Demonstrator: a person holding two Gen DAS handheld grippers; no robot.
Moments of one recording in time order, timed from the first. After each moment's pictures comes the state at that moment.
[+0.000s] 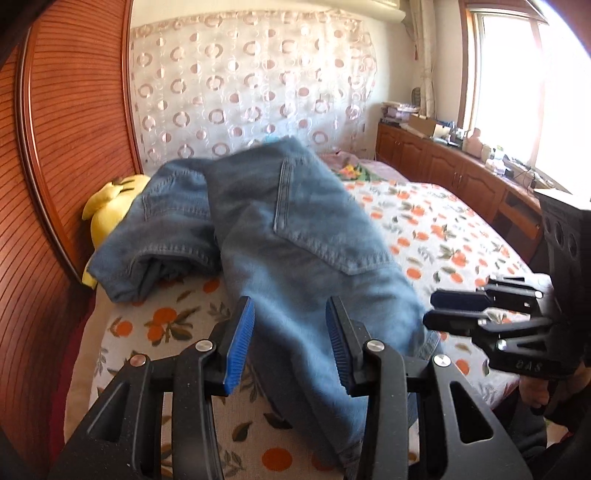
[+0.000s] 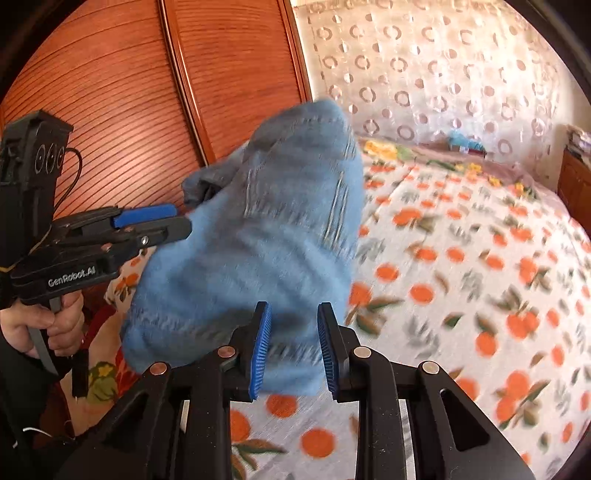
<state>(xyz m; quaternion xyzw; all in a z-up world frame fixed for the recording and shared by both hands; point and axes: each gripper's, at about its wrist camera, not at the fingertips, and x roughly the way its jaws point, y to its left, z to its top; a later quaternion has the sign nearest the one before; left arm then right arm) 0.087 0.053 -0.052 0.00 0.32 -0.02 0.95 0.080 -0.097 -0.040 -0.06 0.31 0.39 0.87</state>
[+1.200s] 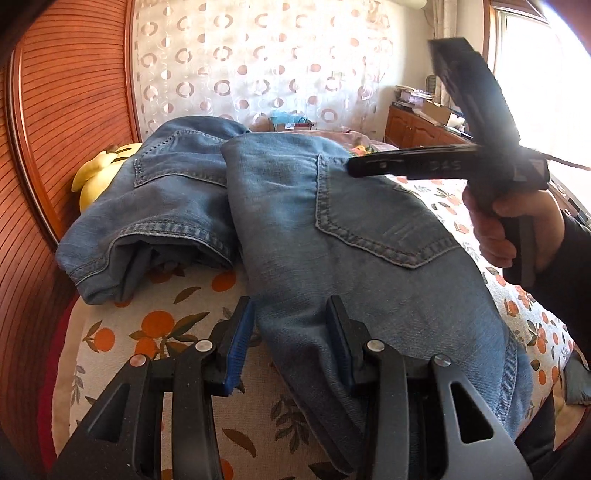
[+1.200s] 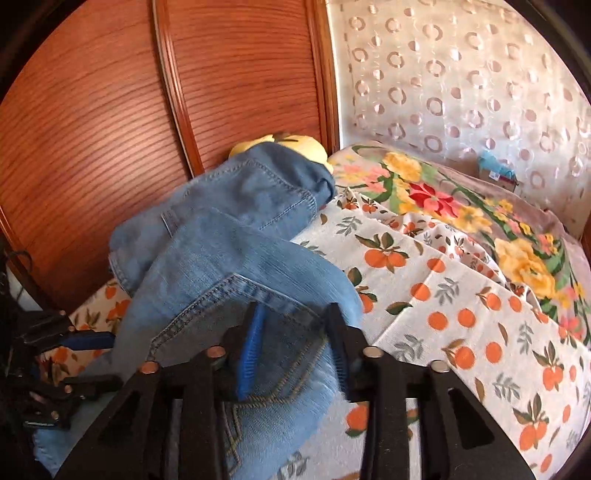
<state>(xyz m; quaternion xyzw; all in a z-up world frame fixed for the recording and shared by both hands) 0.138 0.089 -0.093 -0.03 0.36 -0.02 0.93 0.298 -0.027 -0.019 -0.12 0.31 0.43 0.84</state>
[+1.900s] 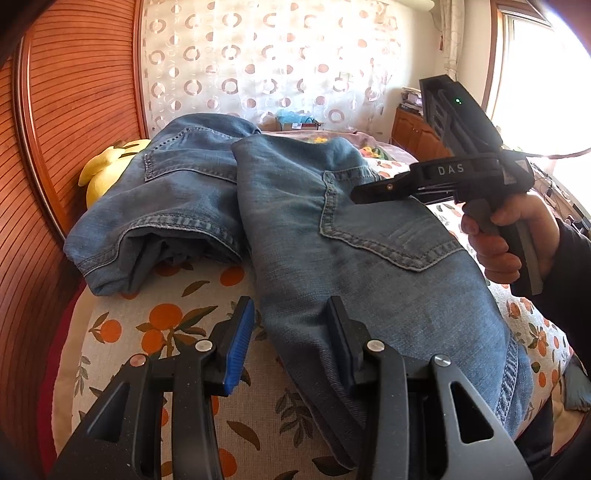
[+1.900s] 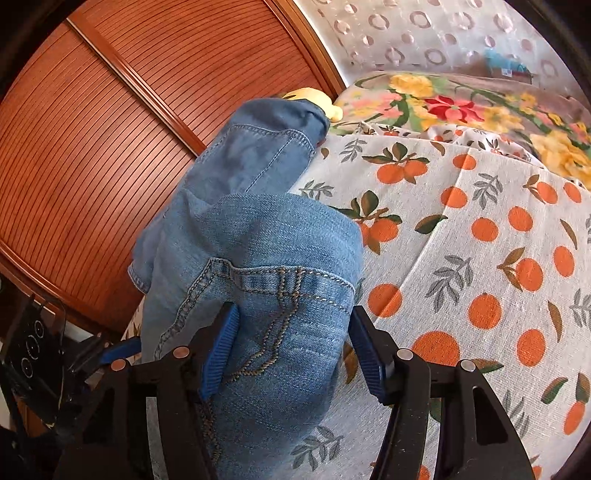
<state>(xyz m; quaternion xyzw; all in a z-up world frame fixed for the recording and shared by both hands) 0.136 0.091 -0.093 -0.04 0.36 -0.01 0.93 0.359 -0.024 -0.066 0.01 0.46 0.47 0.76</state>
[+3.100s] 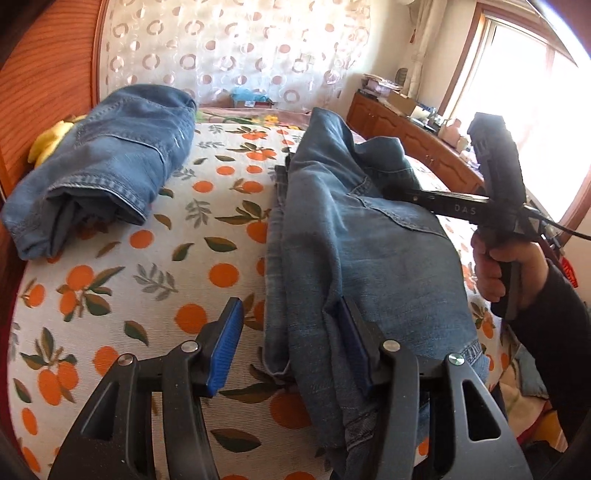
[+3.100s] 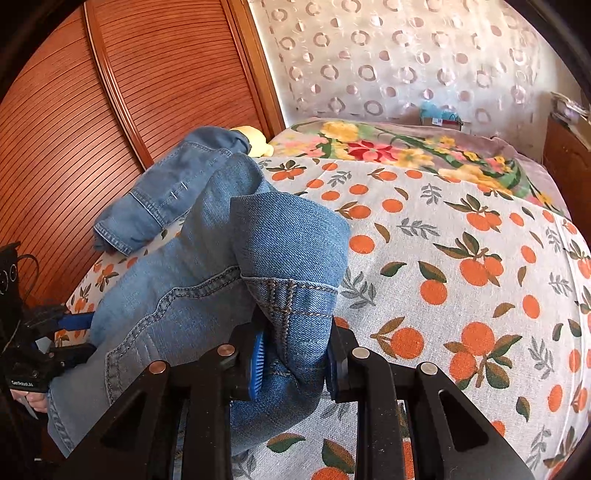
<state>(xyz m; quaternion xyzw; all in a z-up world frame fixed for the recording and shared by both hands) 0.129 0.055 -0.101 -0.09 0.40 -0.11 0.91 0.305 -0.117 -0.080 -0.04 0.36 0.35 0.86</state>
